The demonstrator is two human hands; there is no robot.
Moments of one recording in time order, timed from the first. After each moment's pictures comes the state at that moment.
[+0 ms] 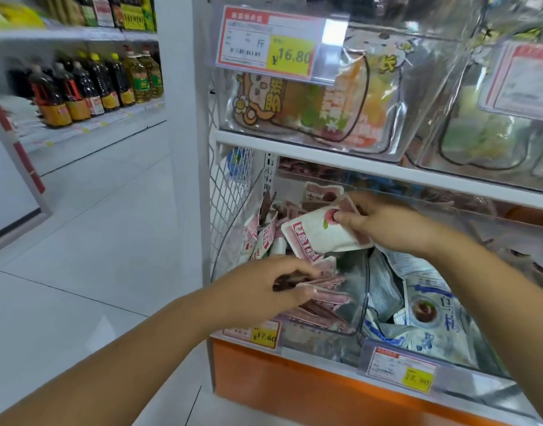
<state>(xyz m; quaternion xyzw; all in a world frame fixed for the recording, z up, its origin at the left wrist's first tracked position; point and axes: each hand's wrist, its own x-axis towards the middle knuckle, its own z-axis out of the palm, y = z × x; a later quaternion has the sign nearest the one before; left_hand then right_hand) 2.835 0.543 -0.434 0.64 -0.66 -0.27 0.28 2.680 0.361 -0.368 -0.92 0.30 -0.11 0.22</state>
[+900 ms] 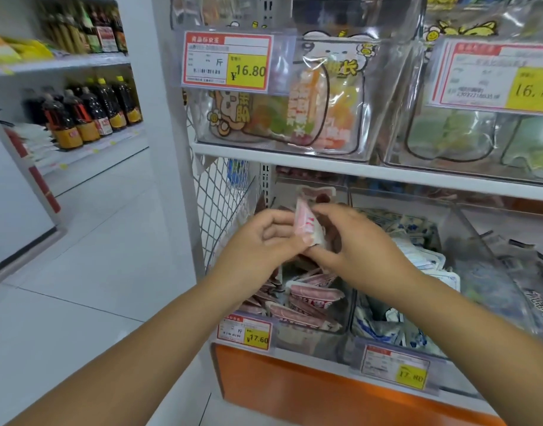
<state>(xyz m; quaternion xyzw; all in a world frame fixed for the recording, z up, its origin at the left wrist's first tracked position) 2.811 0.524 -0.401 0.58 -0.45 -0.34 0.58 2.670 0.414 -0.389 -0.93 0.25 -0.23 0.14</state>
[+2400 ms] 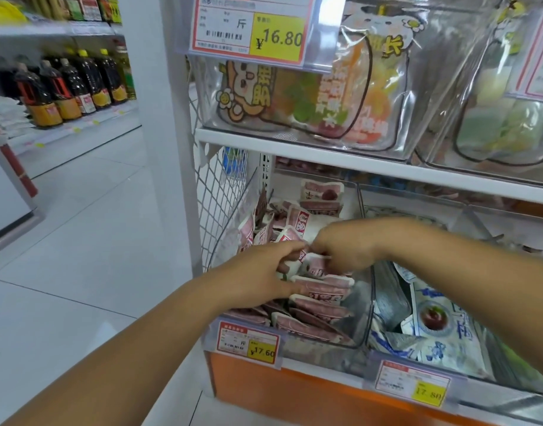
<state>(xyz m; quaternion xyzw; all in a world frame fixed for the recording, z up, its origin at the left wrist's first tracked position) 2.851 0.500 -0.439 0.68 -0.62 -0.29 0.24 2.729 0.372 -0.382 -0.94 0.20 0.27 -0.02</state>
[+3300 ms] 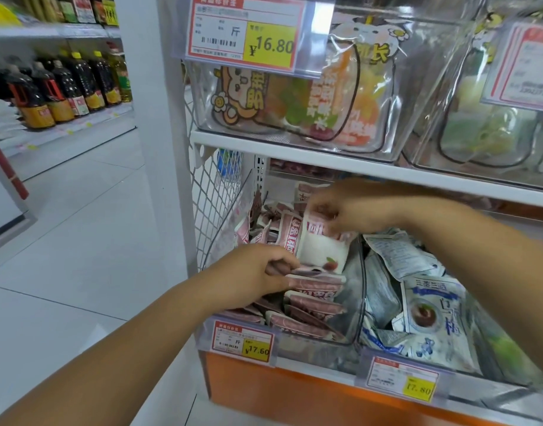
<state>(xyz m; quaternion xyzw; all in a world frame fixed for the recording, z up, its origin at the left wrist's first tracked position) 2.856 0.505 -0.444 0.67 -0.61 -0.29 0.30 2.716 0.364 -0.339 -0.96 0.23 0.09 0.11</state>
